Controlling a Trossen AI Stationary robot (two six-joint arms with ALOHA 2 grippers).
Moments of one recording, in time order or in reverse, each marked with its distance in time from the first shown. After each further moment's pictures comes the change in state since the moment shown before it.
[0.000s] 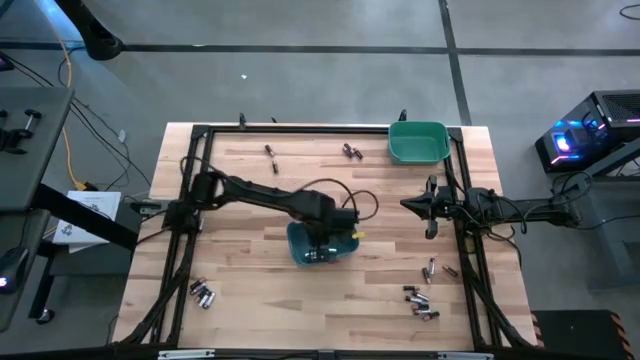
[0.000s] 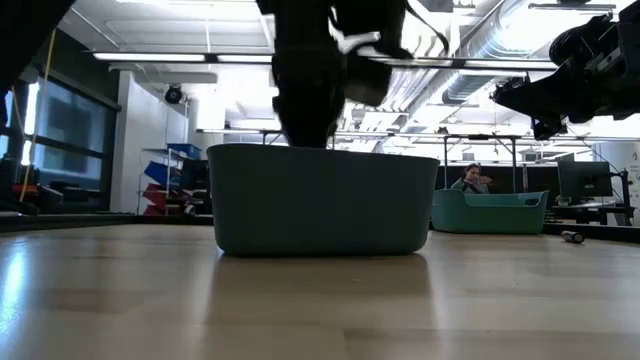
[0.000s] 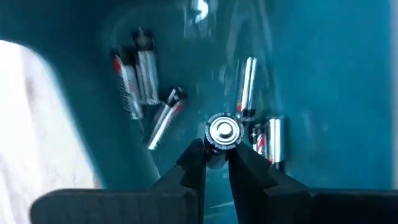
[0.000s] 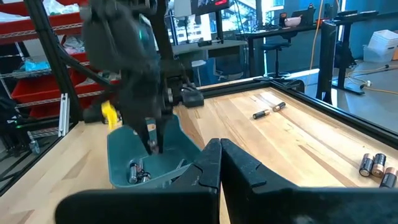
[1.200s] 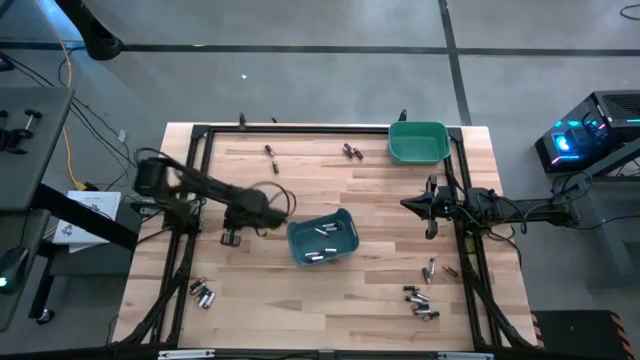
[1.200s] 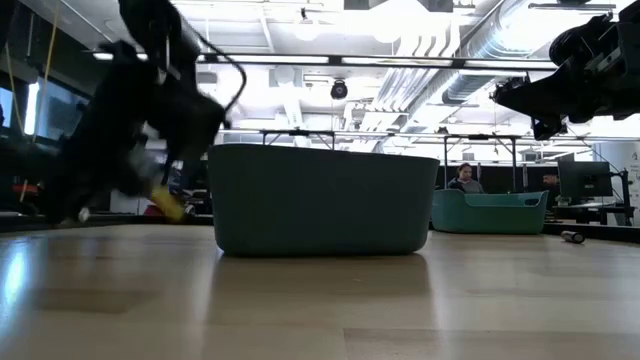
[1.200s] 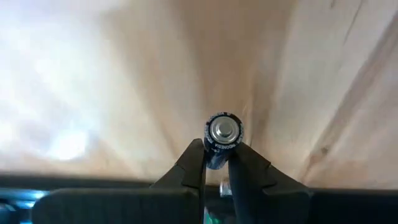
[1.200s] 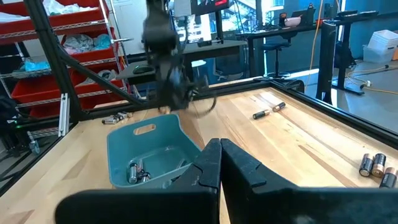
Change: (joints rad) left arm 0.061 -0.446 -0.932 -0.151 -0.166 0.150; right arm 0.000 0.000 0.000 0.000 0.000 0.000
